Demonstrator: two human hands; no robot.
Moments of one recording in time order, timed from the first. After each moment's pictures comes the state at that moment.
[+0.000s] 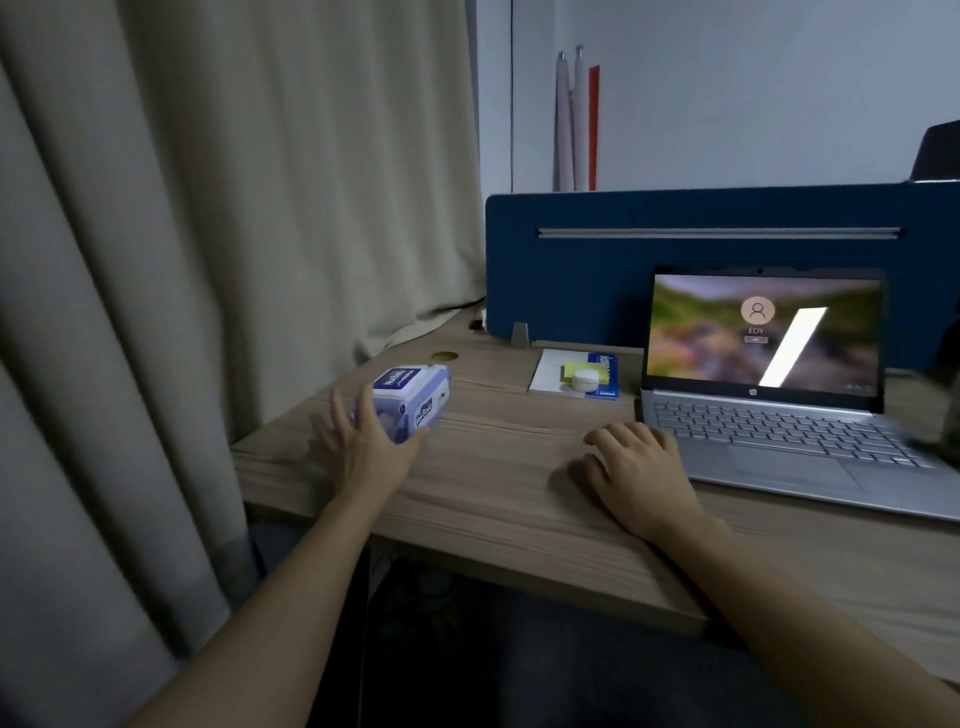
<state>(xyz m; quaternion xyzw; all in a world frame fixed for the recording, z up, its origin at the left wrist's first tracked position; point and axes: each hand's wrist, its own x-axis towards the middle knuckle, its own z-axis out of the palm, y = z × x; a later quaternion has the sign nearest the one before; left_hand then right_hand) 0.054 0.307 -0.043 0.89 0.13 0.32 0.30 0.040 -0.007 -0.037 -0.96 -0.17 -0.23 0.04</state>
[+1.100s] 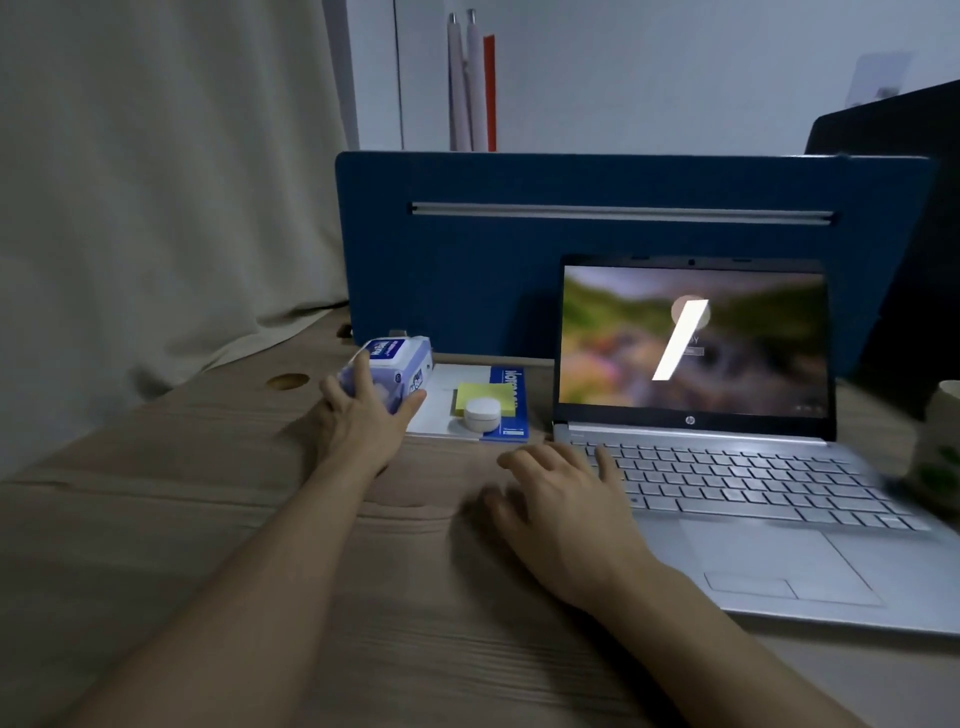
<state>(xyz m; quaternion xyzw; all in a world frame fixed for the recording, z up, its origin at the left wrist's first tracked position) 0.297 0.172 -0.057 0.92 0.06 0.25 0.29 0.124 -0.032 -0.024 -0.98 -0.11 -0.16 0.11</state>
